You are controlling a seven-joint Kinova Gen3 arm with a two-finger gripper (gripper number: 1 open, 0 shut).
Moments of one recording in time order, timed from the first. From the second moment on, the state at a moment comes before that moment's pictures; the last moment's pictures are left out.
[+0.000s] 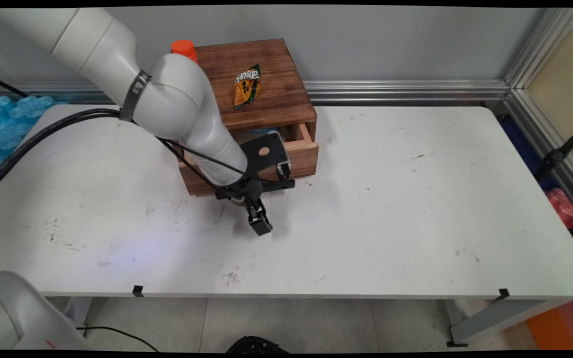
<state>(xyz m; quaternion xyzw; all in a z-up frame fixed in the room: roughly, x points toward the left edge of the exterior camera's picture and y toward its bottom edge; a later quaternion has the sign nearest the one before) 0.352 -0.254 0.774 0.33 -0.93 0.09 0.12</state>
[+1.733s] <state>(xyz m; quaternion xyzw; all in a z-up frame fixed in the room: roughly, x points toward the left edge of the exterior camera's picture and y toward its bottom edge) 0.318 -0.183 0.781 0.31 -0.94 0.07 0.15</state>
